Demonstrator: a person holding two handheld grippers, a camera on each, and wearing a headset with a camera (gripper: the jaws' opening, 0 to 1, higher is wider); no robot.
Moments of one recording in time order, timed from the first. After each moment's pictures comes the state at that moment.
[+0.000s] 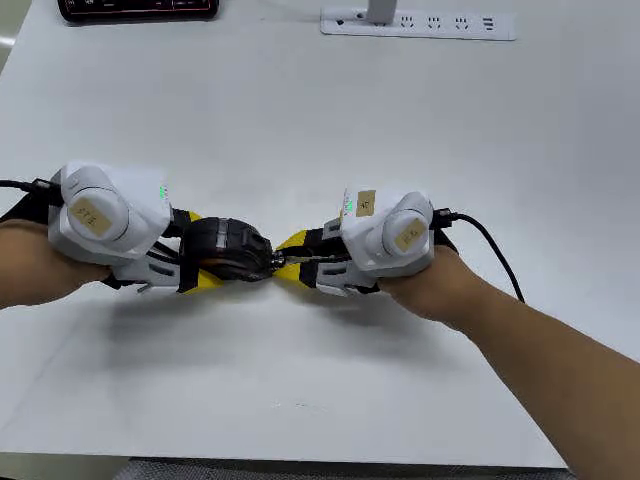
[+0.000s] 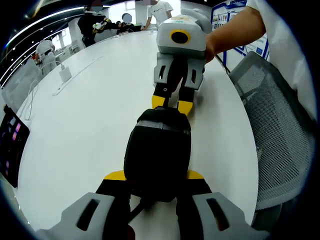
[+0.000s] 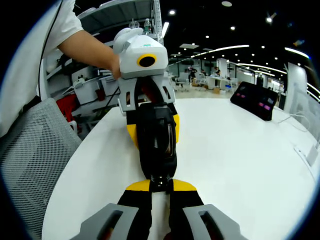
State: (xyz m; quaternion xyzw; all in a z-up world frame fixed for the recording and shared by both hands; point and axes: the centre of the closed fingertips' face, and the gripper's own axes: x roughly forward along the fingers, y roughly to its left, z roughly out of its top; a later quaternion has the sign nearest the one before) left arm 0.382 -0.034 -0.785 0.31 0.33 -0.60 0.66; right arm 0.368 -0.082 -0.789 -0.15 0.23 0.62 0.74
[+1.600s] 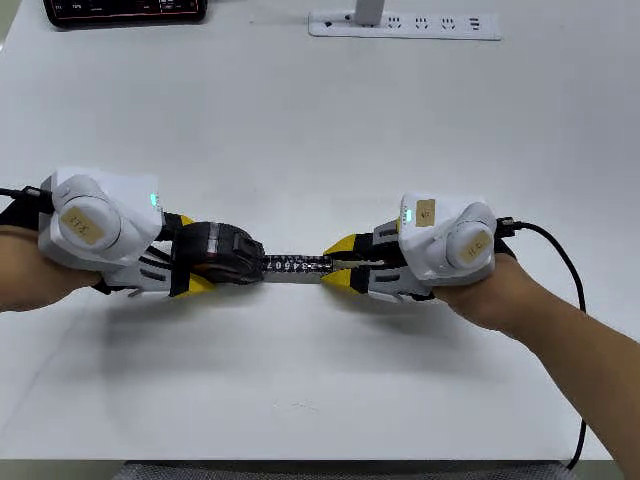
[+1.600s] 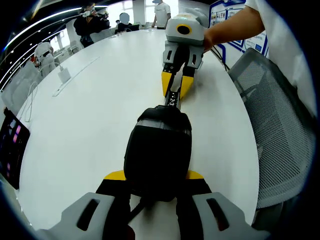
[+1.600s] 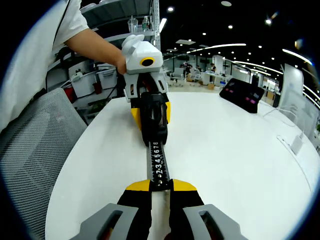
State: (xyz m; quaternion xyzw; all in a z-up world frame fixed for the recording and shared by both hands) left arm 0.382 -0.033 -0.785 0.31 0.33 -0.60 0.66; right arm 0.356 -0.150 -0.786 -0.17 0.24 0.59 0.75
